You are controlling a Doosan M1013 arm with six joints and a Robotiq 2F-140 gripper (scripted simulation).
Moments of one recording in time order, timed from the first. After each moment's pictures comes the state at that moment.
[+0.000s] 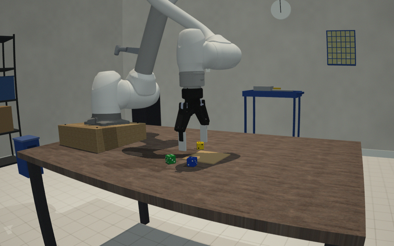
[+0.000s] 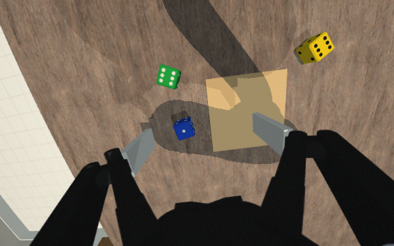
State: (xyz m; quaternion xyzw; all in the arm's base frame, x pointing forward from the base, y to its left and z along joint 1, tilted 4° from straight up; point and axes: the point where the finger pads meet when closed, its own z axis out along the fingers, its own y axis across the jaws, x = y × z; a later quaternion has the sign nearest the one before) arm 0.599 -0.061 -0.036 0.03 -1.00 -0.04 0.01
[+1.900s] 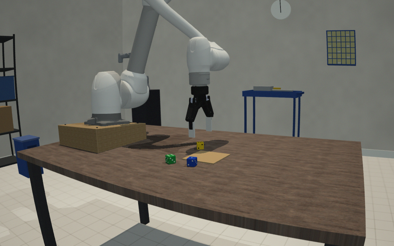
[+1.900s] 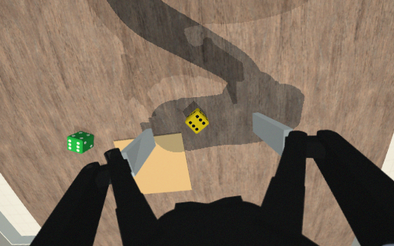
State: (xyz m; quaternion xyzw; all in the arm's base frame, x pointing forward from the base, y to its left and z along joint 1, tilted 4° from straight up) arm 0.500 0.132 -0.019 0.03 -1.00 -0.04 0.01
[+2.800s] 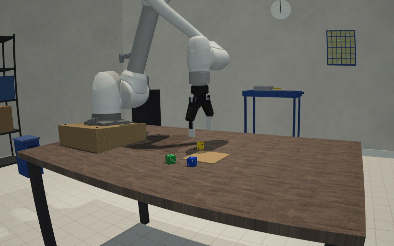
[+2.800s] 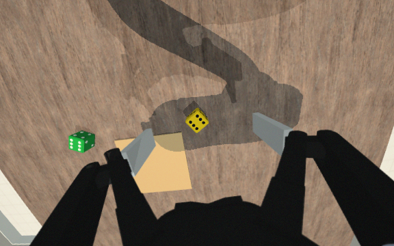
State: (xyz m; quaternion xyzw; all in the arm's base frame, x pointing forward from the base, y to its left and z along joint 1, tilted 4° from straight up) arm 0.500 0.132 -0.016 0.03 -1.00 -0.04 0.01
